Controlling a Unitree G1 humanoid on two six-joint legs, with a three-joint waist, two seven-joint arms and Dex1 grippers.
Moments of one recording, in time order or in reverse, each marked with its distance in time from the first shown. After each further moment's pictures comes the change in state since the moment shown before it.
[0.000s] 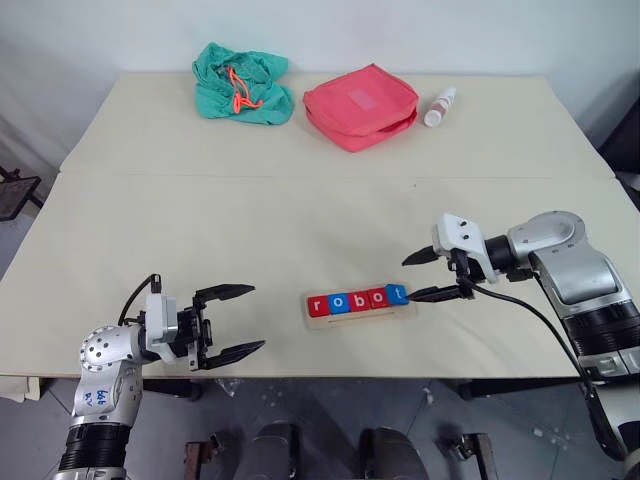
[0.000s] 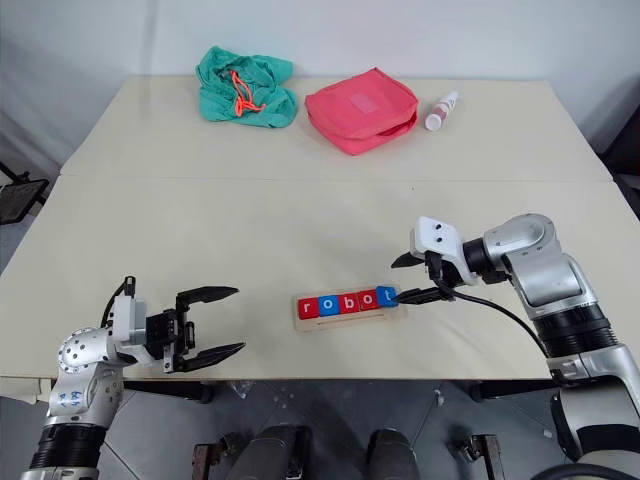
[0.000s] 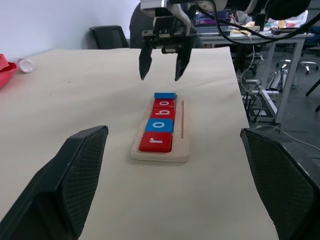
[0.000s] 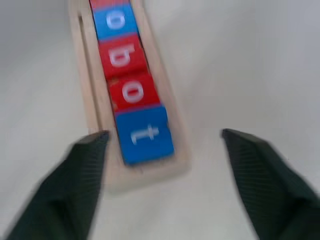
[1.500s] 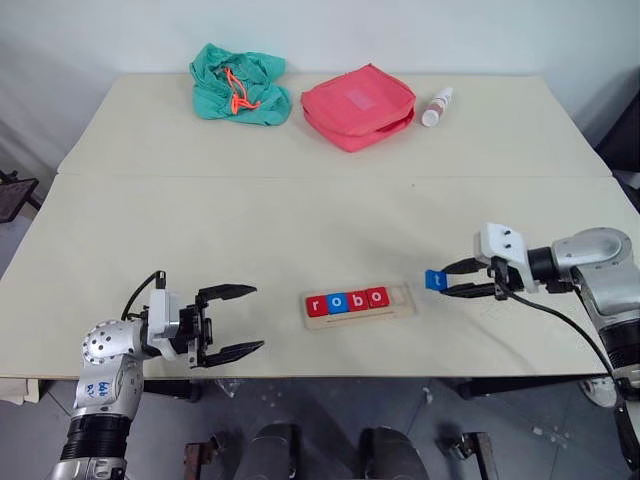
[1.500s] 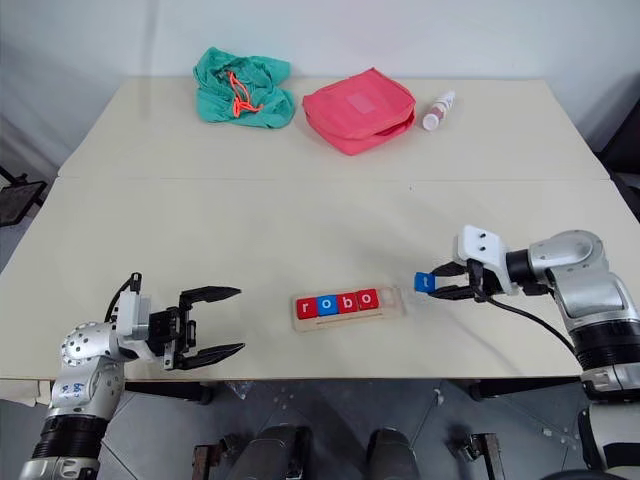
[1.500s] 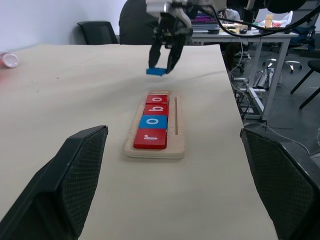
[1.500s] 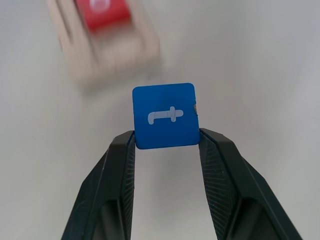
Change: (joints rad) left arm -0.030 0.015 -0.014 0.049 0.000 0.013 -0.044; right arm 0.070 -0.096 -0.088 0.124 0.023 -0.127 -0.005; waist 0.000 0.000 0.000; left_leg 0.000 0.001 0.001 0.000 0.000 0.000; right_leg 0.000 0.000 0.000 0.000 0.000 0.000
